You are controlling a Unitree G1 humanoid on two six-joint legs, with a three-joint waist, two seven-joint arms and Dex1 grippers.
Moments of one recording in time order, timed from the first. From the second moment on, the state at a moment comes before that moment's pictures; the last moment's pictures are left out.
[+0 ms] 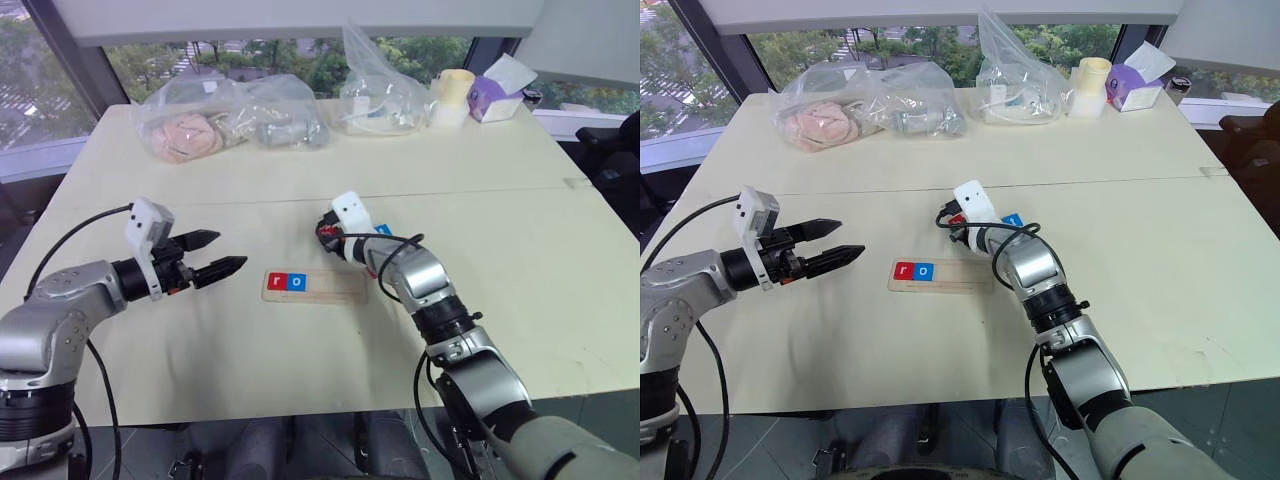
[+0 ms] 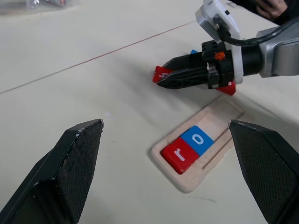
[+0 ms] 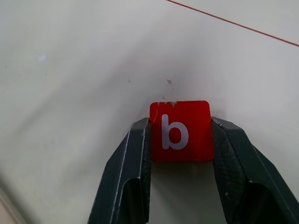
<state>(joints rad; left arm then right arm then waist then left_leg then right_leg) -0.24 0.72 0.29 -0.29 -0.64 0.81 -0.86 -0.76 -0.13 0.23 0.33 0.12 0.73 0.28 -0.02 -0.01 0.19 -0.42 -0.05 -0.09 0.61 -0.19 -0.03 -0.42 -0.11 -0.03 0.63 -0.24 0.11</state>
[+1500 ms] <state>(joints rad) -0.34 0.88 -0.06 -0.40 -0.60 0.72 -1.11 -0.21 -0.58 -0.22 -0.61 0.26 1.10 0.57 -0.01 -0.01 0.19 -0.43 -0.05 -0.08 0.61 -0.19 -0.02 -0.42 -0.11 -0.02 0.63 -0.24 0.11</state>
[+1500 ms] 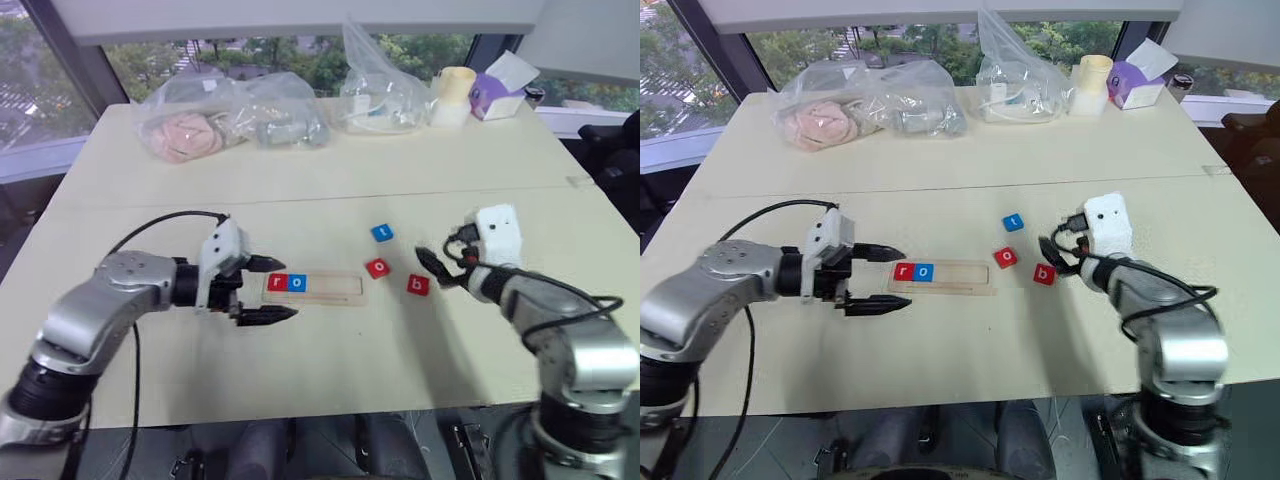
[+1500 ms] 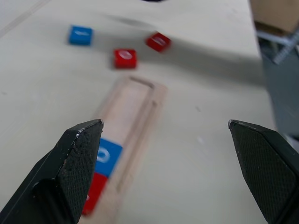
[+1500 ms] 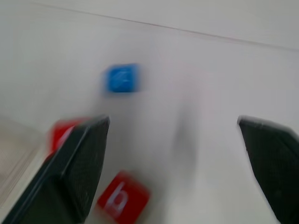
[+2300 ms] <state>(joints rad) -0.32 0.94 -0.06 -0.42 -0.59 0.69 -1.17 -0.33 -0.76 0.02 0.28 0.21 0.11 1.19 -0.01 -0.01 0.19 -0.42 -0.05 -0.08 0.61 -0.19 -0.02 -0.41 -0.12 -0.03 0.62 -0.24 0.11</state>
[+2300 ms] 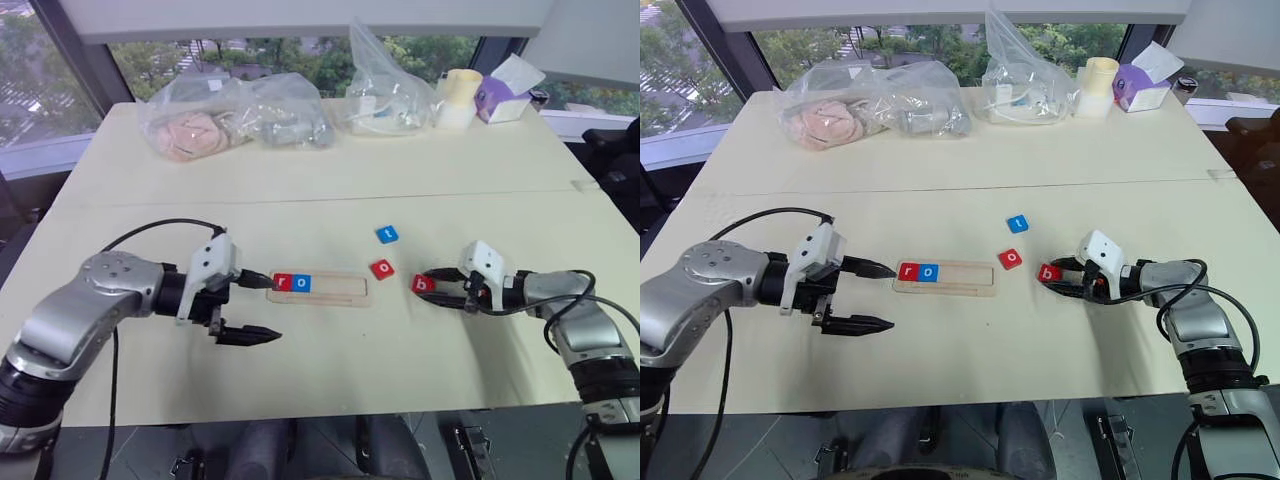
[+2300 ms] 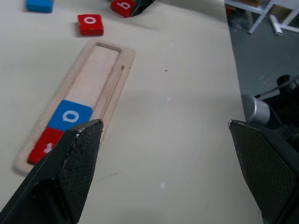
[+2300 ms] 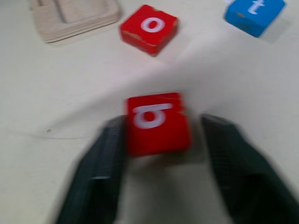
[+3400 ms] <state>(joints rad) -0.17 1.00 0.02 -0.34 -0.49 0.62 -1.12 -0.68 -0.46 0.42 0.15 0.11 0.44 1.13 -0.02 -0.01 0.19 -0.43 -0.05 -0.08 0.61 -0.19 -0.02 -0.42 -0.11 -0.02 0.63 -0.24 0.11</state>
